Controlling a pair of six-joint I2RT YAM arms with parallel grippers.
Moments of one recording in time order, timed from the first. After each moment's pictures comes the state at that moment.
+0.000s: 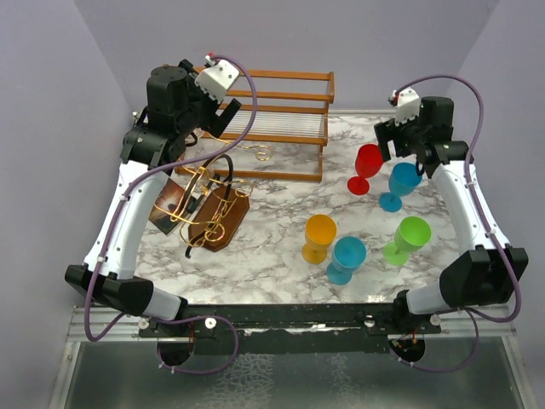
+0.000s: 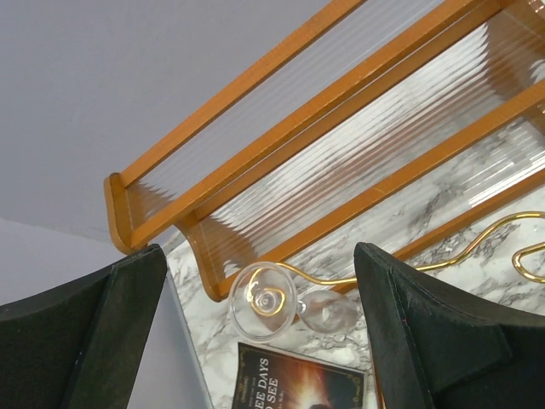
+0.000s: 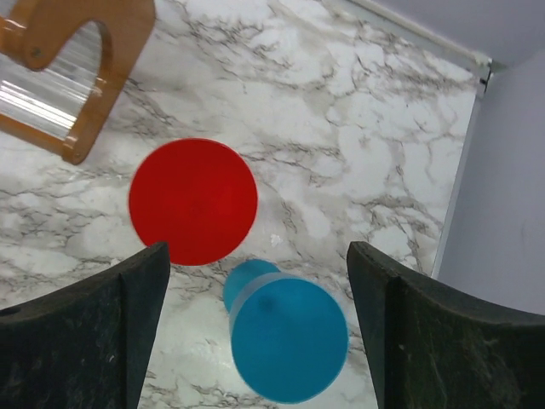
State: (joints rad) left arm -0.32 1.43 1.80 -0.64 0.04 0.50; right arm 0.05 1.42 1.42 -0.56 -0.12 -0.36
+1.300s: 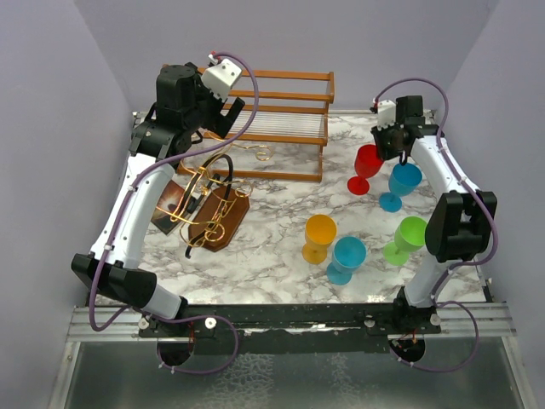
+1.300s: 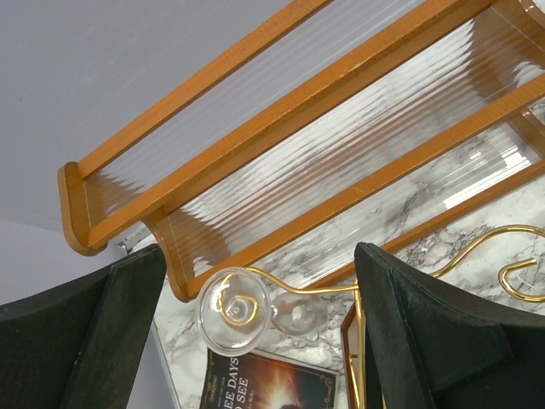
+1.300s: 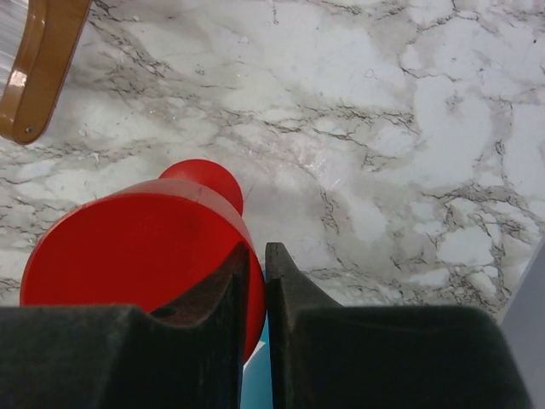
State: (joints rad) left arm -0.32 1.48 1.80 -0.64 0.04 0.41; right arm 0.03 1.80 1.56 -0.64 -0.11 -0.34
